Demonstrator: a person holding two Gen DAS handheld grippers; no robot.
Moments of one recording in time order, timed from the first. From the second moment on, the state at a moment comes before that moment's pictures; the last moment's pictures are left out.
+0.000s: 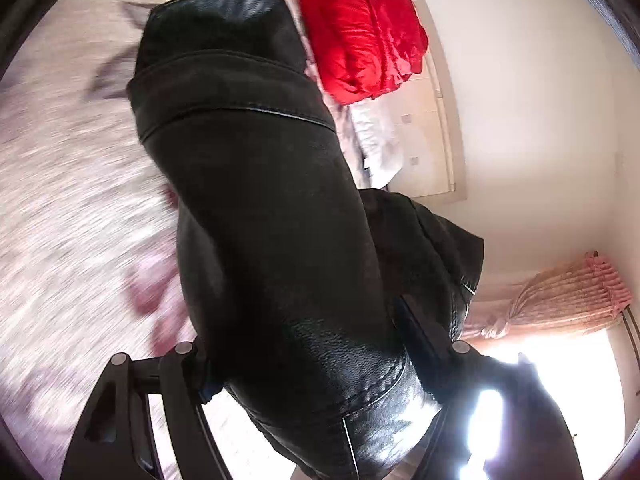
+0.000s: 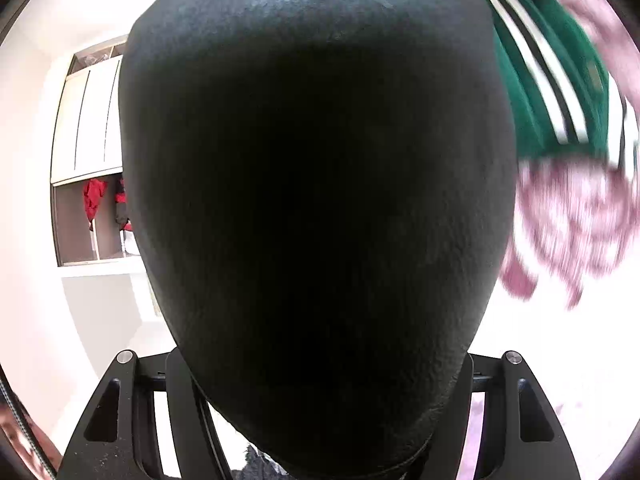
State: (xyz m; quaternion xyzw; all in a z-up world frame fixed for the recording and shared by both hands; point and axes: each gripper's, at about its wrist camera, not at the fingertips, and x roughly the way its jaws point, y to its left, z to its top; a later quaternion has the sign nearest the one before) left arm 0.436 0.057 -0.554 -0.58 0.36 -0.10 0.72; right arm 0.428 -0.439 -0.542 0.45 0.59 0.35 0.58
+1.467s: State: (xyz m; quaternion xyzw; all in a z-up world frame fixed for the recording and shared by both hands) left arm 0.467 0.041 -0.478 -0.08 0.53 0.00 0.84; right arm 0.462 -0.407 -0.453 -0.04 0.56 -0.14 0.82
